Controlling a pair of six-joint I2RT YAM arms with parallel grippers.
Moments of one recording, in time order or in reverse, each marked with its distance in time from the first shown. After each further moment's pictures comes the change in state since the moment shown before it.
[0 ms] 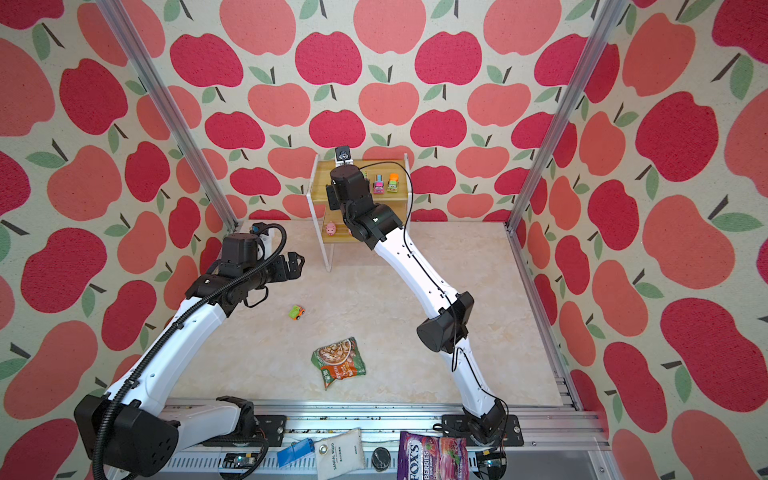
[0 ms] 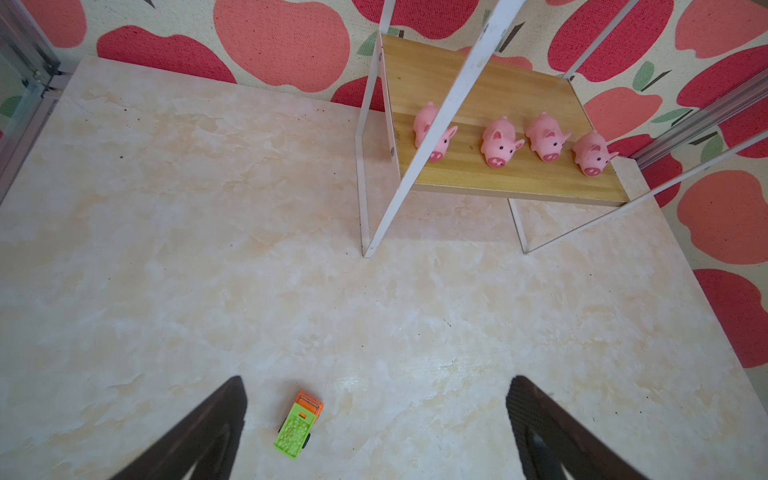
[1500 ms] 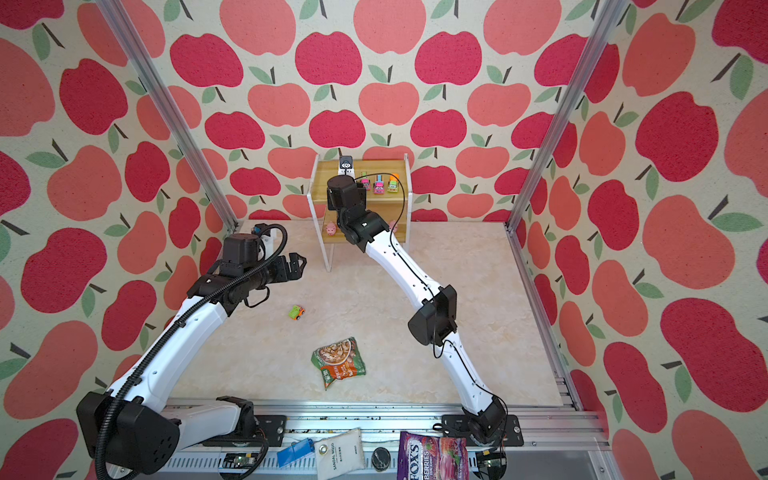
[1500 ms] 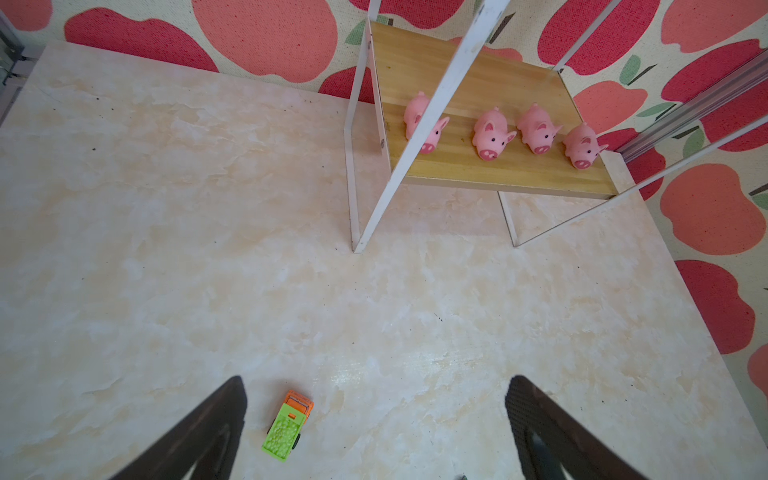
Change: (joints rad) left arm 0.011 0.009 -0.011 0.013 0.044 -0.001; right arm -0.026 0.148 0.010 0.180 0.076 0.067
